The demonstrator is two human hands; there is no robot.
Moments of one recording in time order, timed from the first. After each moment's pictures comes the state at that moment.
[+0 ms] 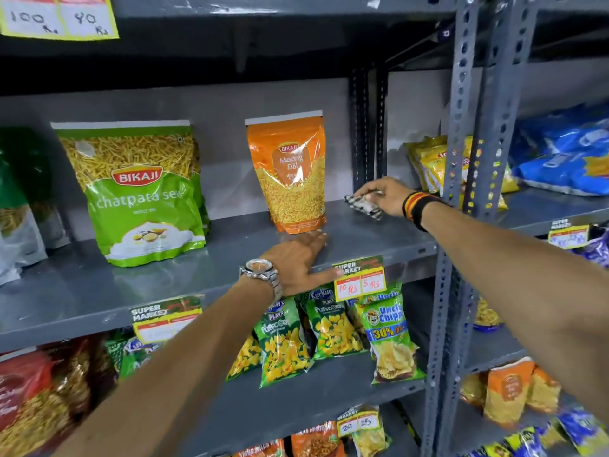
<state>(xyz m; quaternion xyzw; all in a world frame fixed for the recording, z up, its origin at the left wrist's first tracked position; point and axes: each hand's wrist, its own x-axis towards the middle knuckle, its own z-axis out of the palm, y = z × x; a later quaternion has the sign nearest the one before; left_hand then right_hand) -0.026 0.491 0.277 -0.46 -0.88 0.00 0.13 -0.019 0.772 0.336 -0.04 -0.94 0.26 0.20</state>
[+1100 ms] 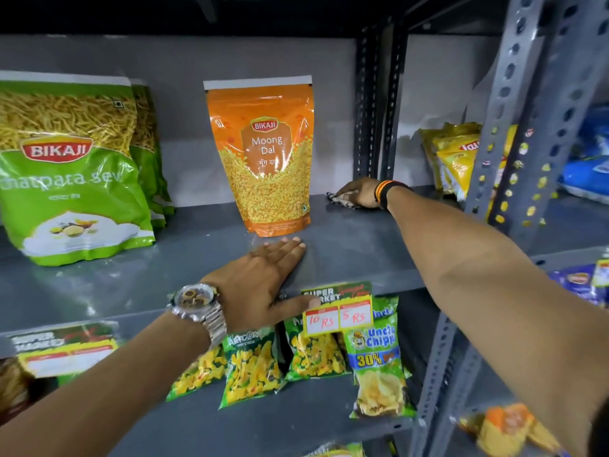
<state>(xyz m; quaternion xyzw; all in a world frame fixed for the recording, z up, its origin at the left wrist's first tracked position) -0.026 0.502 0.270 -0.46 -0.88 0.01 0.11 -0.167 0.830 0.316 -0.05 -0.98 0.17 0.03</state>
